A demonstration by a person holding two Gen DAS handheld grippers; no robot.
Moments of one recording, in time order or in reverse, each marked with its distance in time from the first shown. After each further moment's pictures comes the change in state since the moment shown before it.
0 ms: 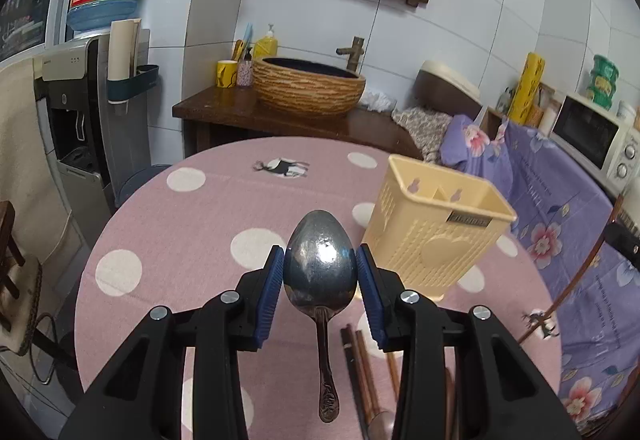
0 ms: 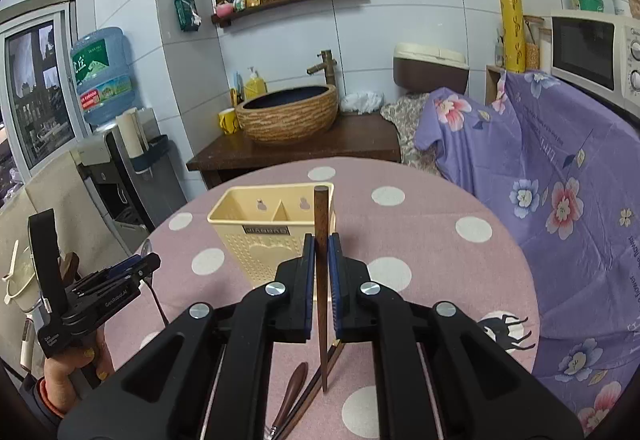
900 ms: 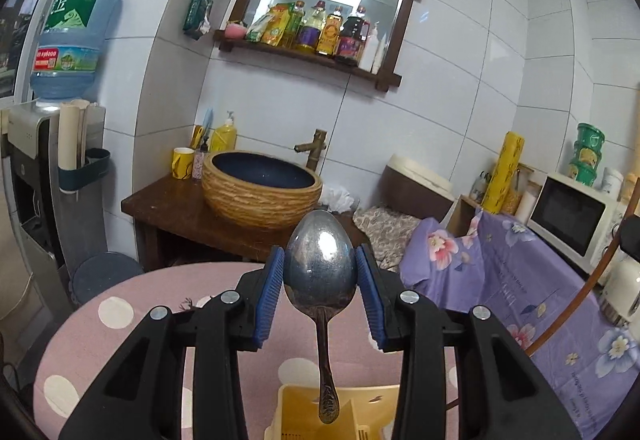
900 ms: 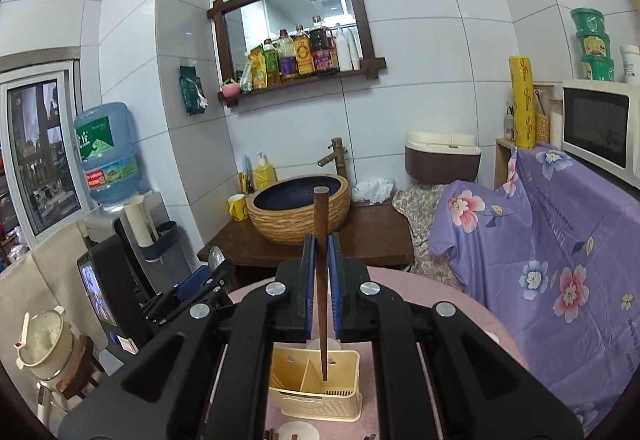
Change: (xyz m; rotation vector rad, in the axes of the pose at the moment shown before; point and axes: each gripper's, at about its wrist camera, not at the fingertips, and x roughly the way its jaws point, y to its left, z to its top) left arm 0.045 -0.073 0.127 -0.022 -0.271 -0.083; right arm 0.010 0.025 0.147 0.022 -0.195 0.006
